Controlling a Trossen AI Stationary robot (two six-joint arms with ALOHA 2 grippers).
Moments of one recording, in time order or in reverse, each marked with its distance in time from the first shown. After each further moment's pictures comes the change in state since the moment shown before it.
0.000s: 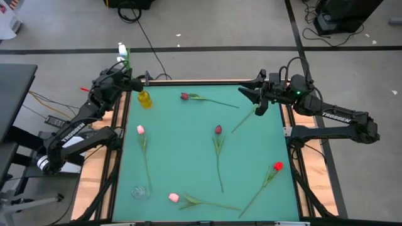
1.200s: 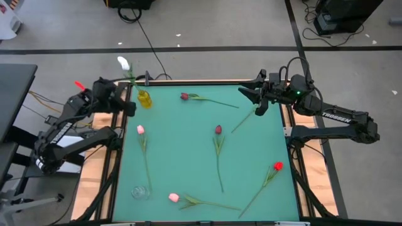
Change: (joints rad) left arm -0.058 -0.001 0.287 -1.061 0.515 -0.401; right arm 0.000 0.000 0.000 0.000 0.000 0.000
